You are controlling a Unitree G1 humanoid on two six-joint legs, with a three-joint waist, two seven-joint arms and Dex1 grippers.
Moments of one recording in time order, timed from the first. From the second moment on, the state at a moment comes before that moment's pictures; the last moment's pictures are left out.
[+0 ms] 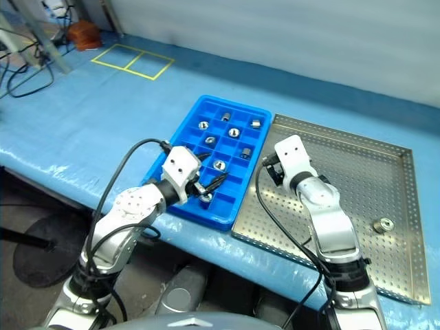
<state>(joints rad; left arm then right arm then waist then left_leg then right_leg) -0.33 0.27 -0.32 -0.41 -0.14 0.63 -0.47 -0.20 -0.37 0.03 -0.49 -0.05 0.92 0.26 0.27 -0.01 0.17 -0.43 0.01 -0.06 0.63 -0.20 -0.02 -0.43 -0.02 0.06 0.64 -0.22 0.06</state>
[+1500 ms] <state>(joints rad) -0.45 0.12 -0.41 -0.12 -0.13 0.48 -0.57 -0.14 -0.28 -0.18 -0.40 -0.10 0.98 0.05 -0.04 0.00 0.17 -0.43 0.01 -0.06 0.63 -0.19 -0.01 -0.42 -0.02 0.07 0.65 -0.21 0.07</state>
